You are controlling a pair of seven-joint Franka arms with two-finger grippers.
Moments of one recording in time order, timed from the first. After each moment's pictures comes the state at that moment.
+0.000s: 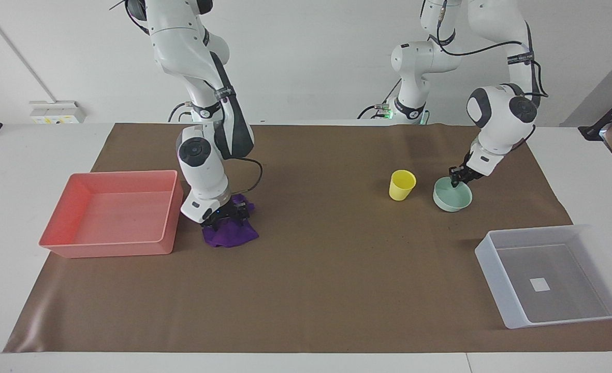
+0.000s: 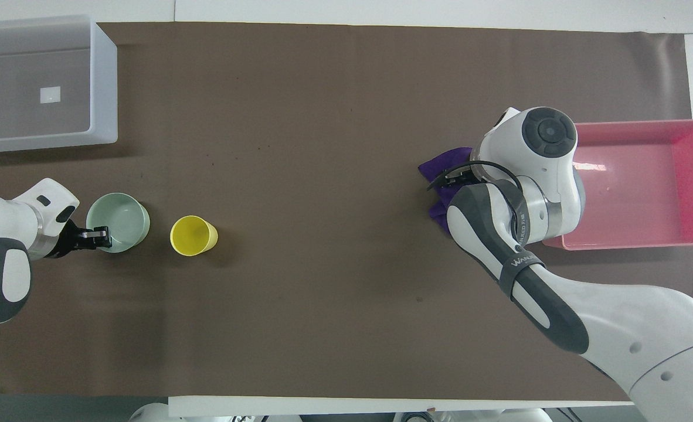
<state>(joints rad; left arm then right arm) -0.06 -0.12 0.07 -2.49 -0.01 2.31 -0.01 0.25 0.30 -0.01 -2.06 0.04 2.38 0.03</state>
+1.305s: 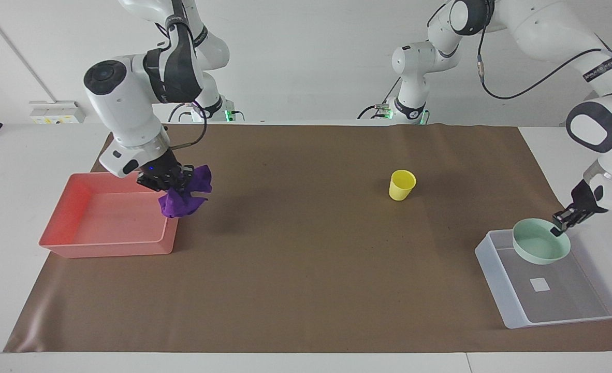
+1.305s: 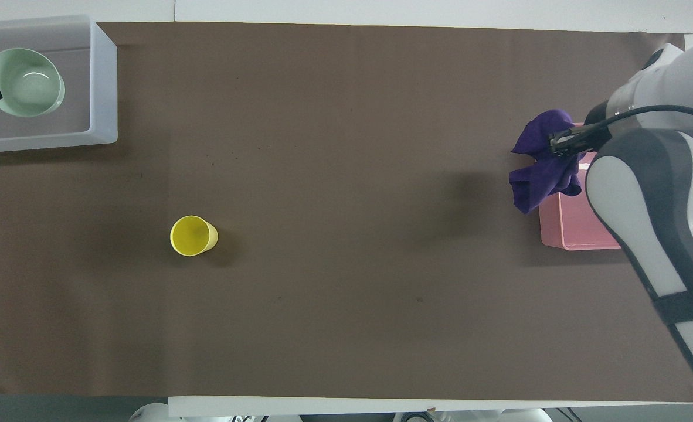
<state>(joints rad) 0.10 0.49 0.07 -1.40 -0.09 2.05 -0.04 0.04 0.04 -0.03 -1.83 0.03 1.89 -0.12</state>
